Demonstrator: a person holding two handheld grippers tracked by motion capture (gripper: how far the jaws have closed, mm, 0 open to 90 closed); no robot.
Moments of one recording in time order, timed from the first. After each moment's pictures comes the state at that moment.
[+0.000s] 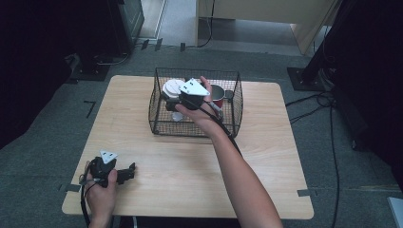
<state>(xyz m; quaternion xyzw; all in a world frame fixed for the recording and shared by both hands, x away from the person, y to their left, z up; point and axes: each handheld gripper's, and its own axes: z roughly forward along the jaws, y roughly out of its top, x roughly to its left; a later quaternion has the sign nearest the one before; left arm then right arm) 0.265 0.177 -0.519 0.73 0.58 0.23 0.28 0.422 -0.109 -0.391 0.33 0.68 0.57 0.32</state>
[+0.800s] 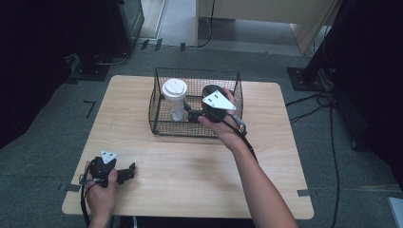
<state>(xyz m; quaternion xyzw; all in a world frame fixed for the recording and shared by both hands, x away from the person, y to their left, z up) 0.265 0.177 -0.519 0.73 0.58 0.23 0.28 0.381 -0.174 -0.400 0.34 0.67 0.56 0.33</state>
